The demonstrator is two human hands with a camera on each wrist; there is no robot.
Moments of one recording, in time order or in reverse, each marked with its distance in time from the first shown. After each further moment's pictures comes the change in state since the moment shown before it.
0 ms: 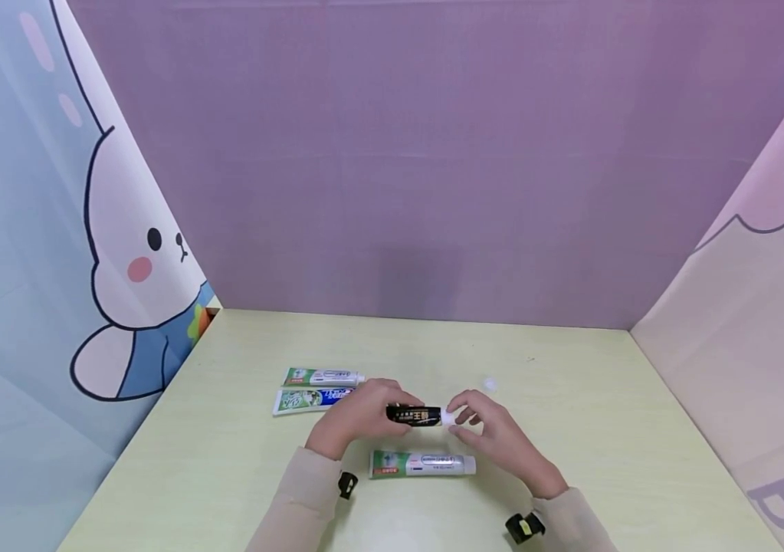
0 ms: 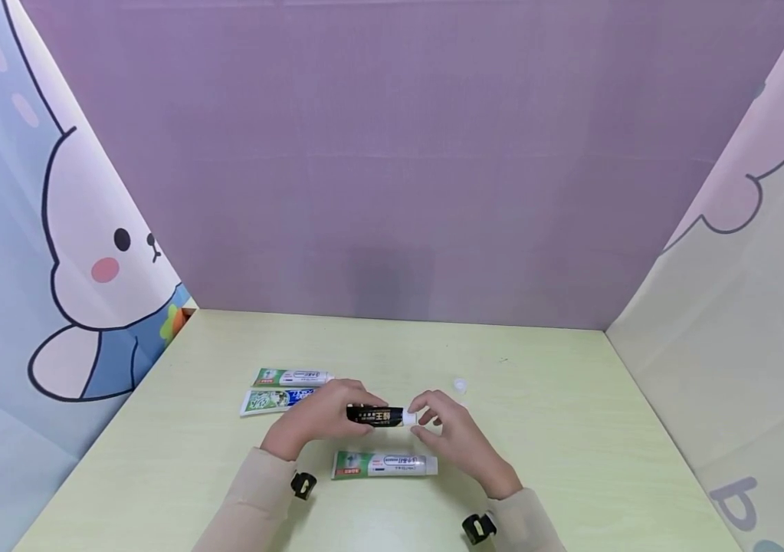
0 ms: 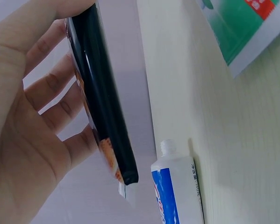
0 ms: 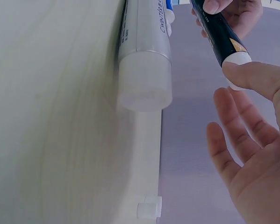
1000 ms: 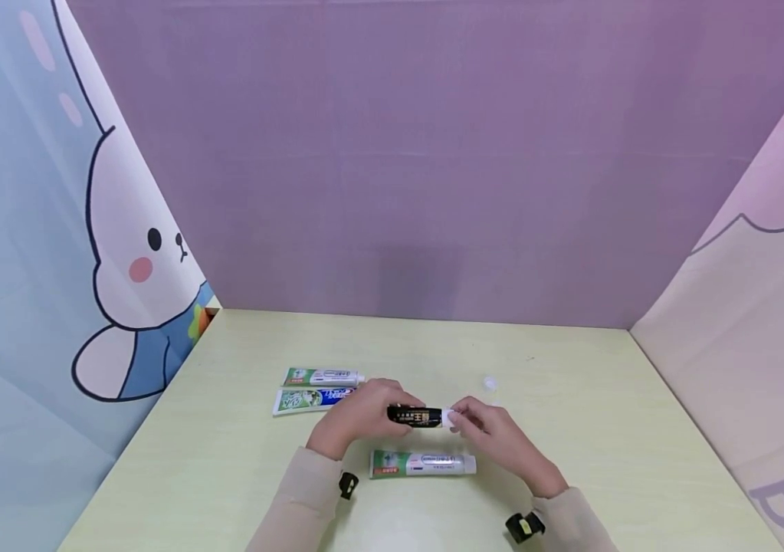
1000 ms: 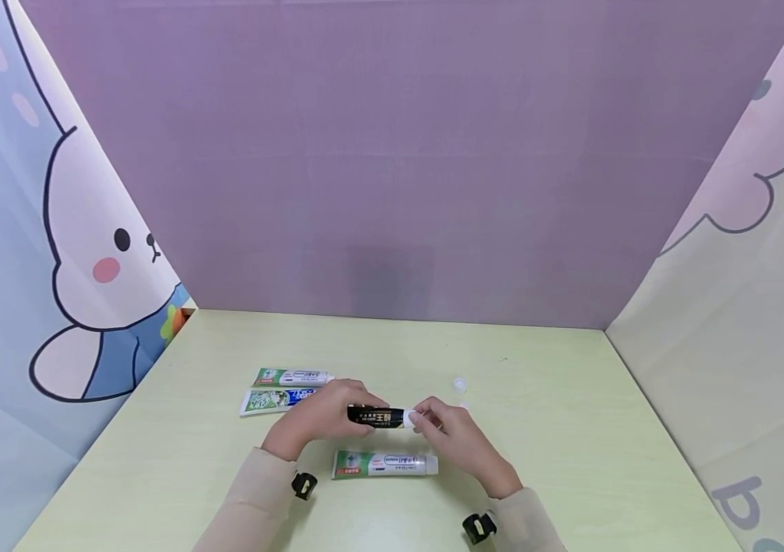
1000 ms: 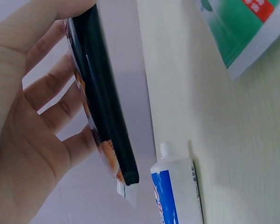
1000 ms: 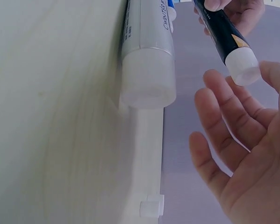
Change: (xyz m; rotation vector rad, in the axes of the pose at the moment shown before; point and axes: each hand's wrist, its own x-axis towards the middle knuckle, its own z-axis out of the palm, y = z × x) left_hand 0.000 0.004 -0.002 -0.018 0.005 0.038; right_hand -0.002 -0.011 -0.004 0.056 -0.060 0.197
